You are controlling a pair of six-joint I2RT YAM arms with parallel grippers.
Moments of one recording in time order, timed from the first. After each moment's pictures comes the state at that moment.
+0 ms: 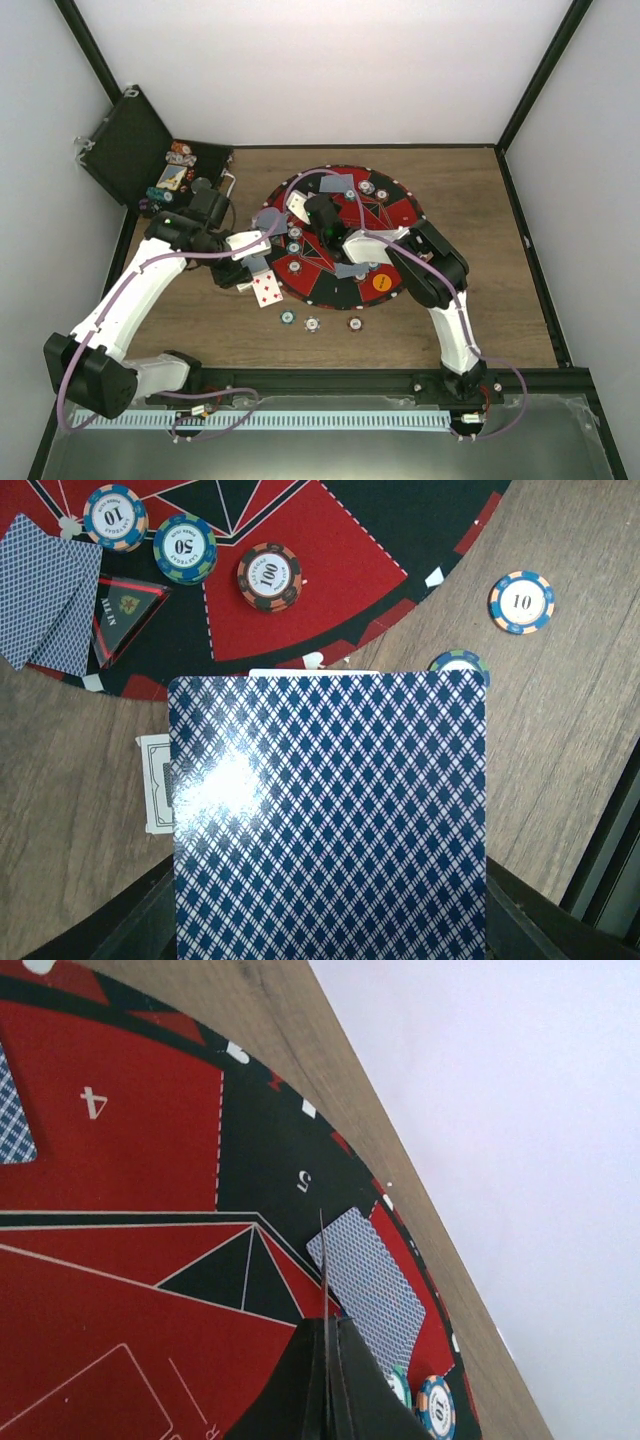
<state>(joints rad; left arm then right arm) -0.37 1.25 1.18 -1.18 0.25 0.78 0.74 2.11 1.28 0.39 0.48 -0.73</state>
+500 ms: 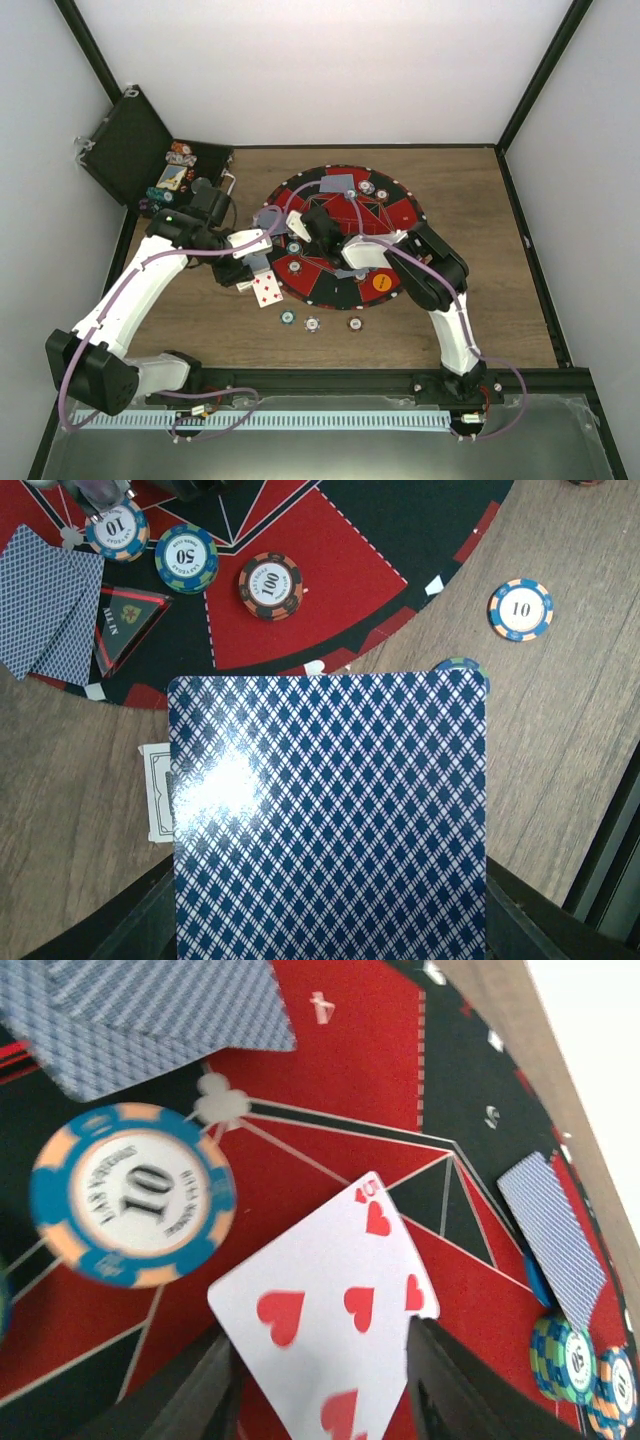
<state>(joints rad) -0.37 1.25 1.19 -1.18 0.26 0.79 0.77 2.11 1.24 0.20 0.36 -0.61</state>
